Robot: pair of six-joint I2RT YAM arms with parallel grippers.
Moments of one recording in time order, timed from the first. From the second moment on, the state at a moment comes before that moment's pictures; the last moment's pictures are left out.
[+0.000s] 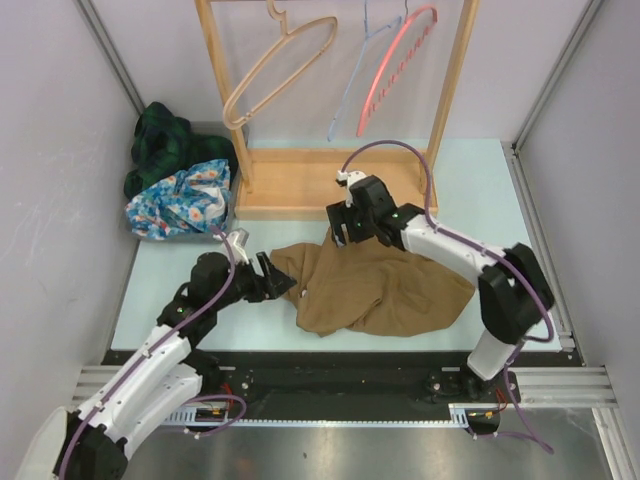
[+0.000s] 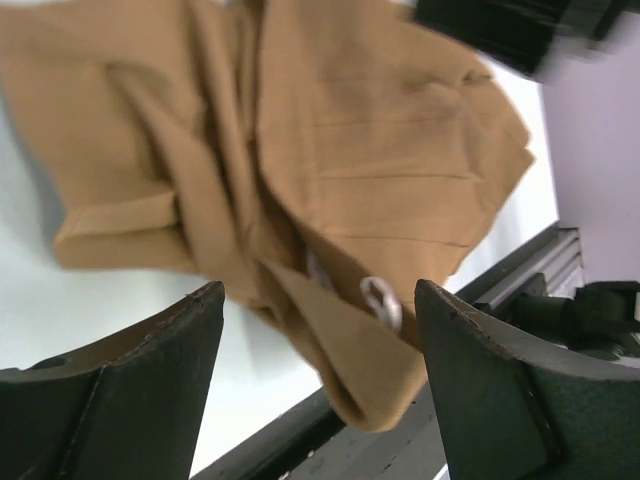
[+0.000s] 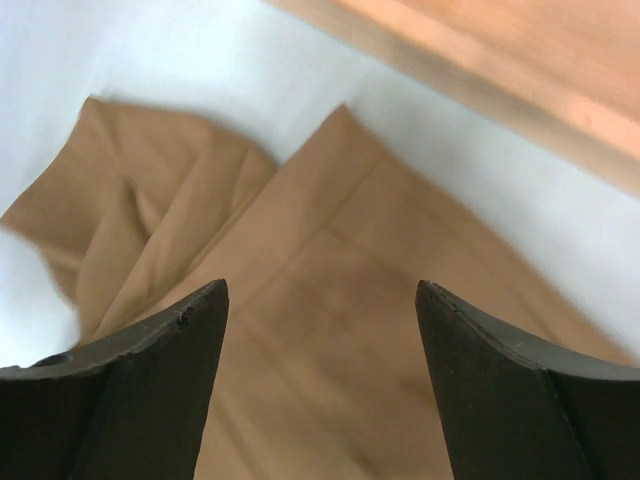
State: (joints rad) left arm -0.43 0.70 0.42 -0.23 0.30 -0.68; right arm 0.69 1.63 1.24 -0.34 0.03 0.24
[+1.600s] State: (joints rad) left arm -0.69 0.77 0.35 -0.25 0.05 -0.64; right arm 0.65 1.76 1.33 -0.30 0.12 0.20
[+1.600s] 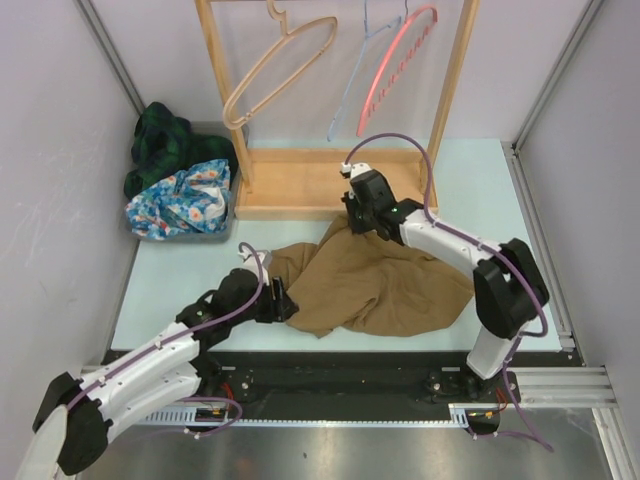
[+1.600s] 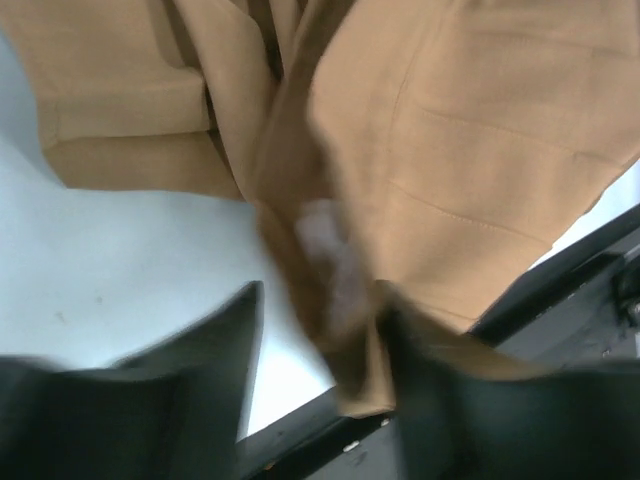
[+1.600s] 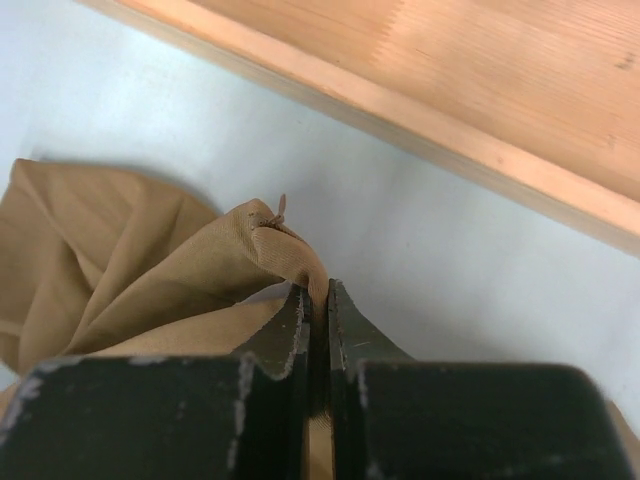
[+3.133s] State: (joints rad) left arm -0.73 0.86 0.37 -0.13 -0.18 -0.75; right arm 0.58 0.86 0.51 -0.21 0.03 0.68
